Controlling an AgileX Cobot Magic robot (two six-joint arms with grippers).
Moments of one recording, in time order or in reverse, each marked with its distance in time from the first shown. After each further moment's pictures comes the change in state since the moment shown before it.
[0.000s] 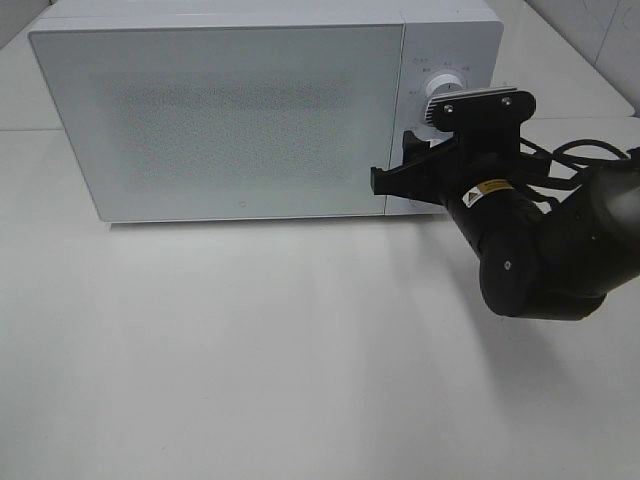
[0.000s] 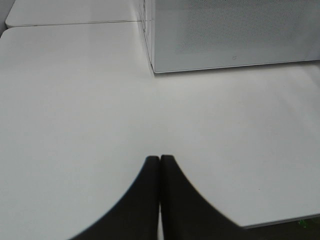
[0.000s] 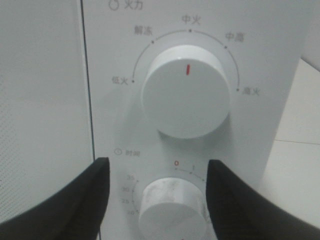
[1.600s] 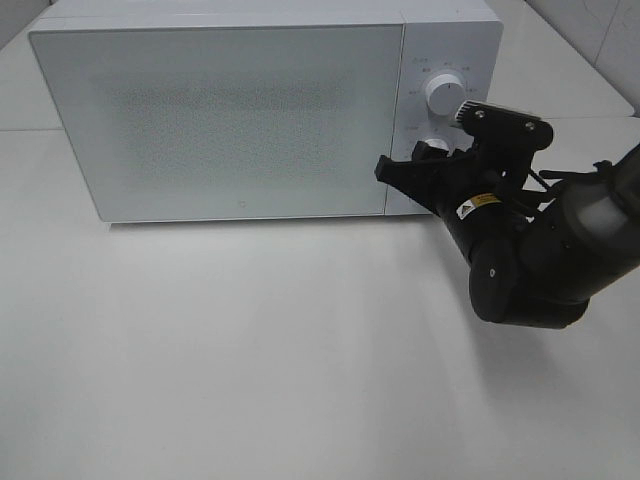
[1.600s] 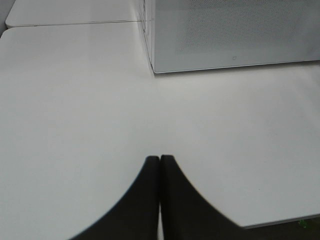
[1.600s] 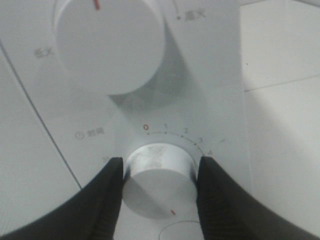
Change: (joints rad) left arm 0.000 0.000 0.000 0.000 0.000 0.000; right arm -0.003 0.069 -0.021 0.044 -0.008 0.391
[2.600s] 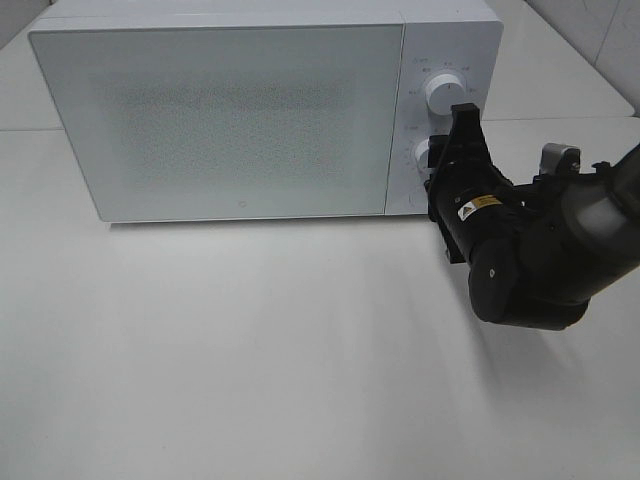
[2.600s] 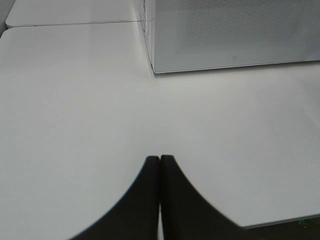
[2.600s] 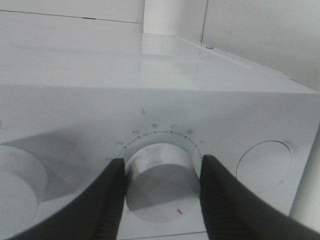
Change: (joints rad) left arm 0.000 0.000 0.000 0.000 -0.001 0.000; right arm 0.000 0.003 0.000 0.018 0.004 1.132
